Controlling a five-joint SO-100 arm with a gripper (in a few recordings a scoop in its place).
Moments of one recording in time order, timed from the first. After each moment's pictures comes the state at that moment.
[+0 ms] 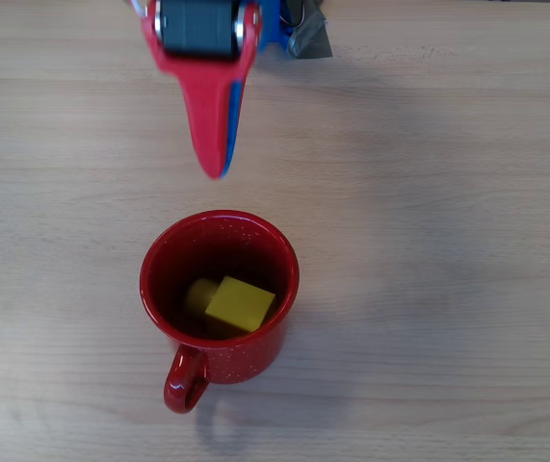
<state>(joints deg) 3.3 81.1 52.0 76.5 6.7</state>
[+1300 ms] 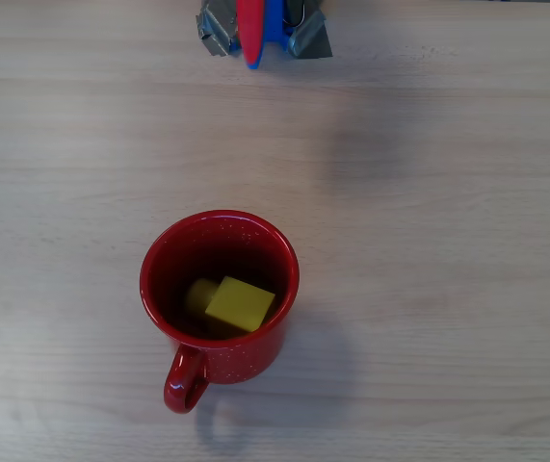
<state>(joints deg) -1.3 175.2 154.2 57.7 2.4</state>
